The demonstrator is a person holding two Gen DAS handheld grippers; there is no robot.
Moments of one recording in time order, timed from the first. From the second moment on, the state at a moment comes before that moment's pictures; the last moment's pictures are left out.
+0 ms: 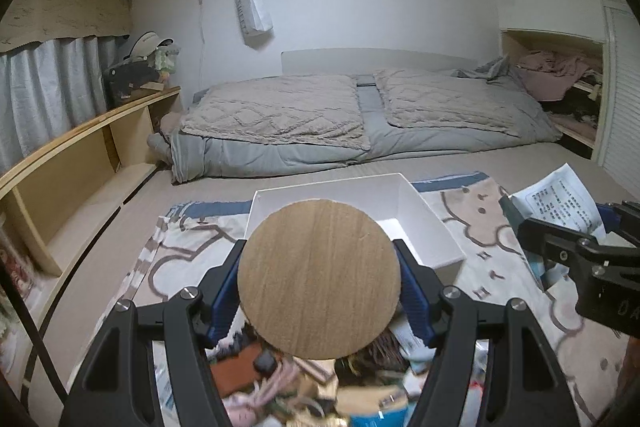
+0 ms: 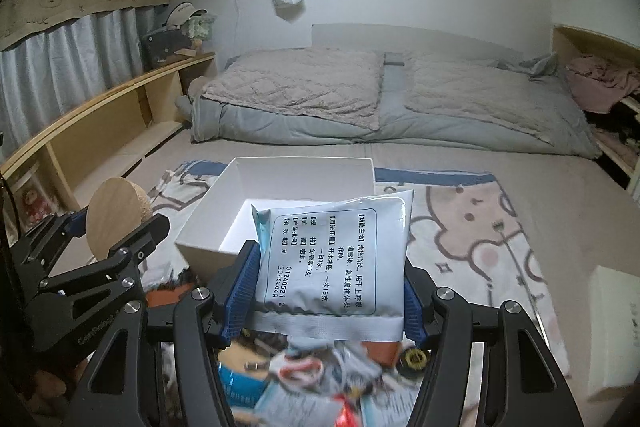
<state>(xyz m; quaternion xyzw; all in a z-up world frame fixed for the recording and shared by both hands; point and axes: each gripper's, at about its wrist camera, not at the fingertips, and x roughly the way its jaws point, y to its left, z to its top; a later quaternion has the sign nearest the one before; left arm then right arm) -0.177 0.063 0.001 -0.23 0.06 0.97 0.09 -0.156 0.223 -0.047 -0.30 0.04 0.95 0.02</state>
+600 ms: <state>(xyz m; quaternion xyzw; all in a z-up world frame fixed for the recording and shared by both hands) -0.314 0.058 -0.061 -0.28 0.04 0.96 0.08 -0.293 0.228 -0.108 -0.34 0.03 0.94 0.00</state>
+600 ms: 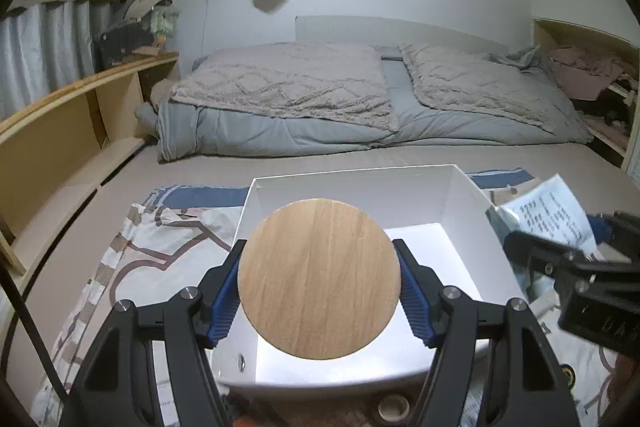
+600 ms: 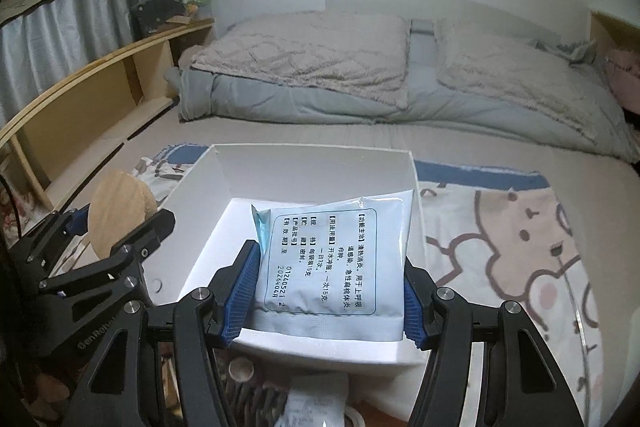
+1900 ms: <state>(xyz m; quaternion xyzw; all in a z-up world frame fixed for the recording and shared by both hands) -0.384 0.065 -0.116 -0.37 0.04 0.93 0.06 -0.368 0.237 -0.206 -0.50 0.07 0.87 0.02</state>
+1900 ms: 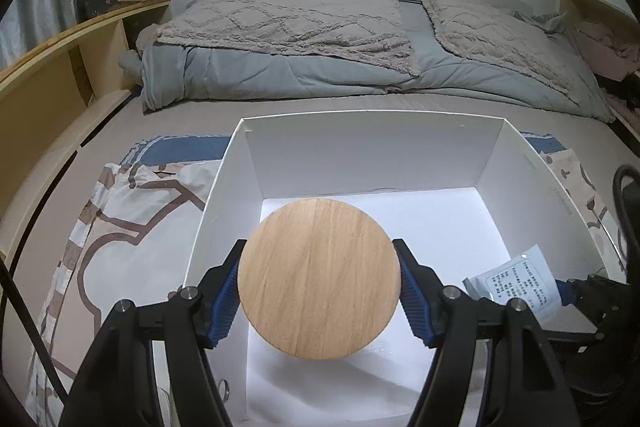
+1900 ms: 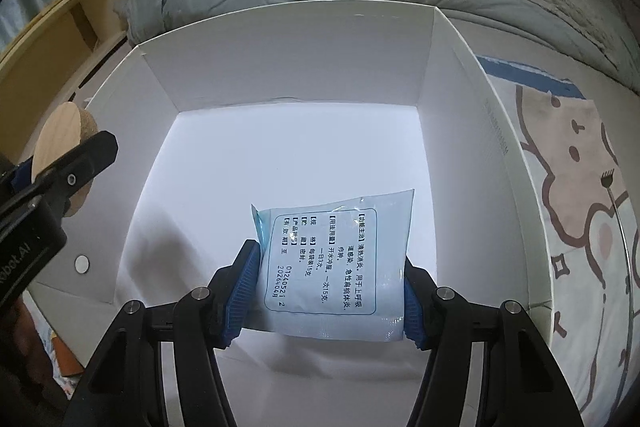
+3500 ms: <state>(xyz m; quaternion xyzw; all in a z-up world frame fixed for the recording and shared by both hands) -0.392 0.070 -0.144 -0.47 0.01 0.88 0.05 -0.358 0.224 -0.202 -0.49 0.06 0.87 0.03</state>
